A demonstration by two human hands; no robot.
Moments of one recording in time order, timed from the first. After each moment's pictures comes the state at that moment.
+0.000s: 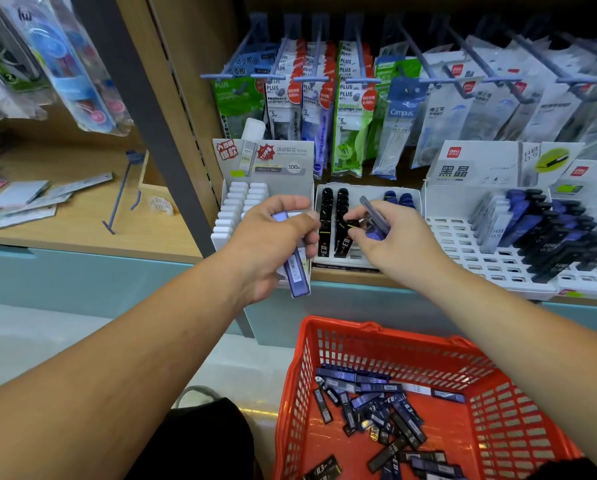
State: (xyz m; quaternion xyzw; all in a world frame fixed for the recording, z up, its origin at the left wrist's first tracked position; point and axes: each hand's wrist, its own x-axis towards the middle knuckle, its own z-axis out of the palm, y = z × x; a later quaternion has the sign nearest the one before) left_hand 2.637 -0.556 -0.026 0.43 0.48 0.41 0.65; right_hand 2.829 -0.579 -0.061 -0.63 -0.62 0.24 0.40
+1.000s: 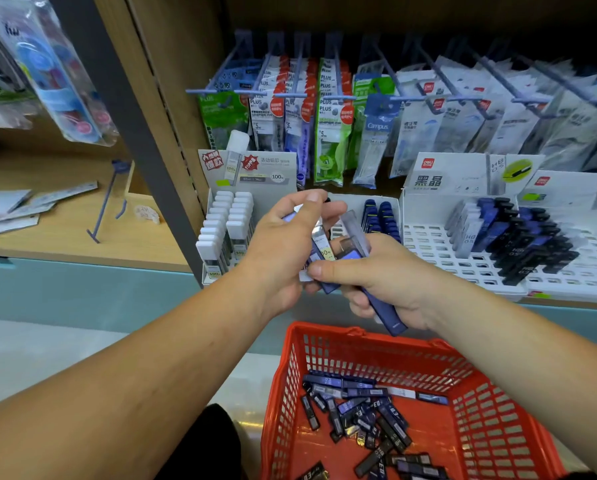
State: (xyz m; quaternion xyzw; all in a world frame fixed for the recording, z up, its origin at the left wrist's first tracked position) left_hand 2.676 -0.577 -0.013 0.37 0.42 0.45 0.69; right_hand 2.811 -0.631 -0.014 -0.55 -0.44 0.61 0.36
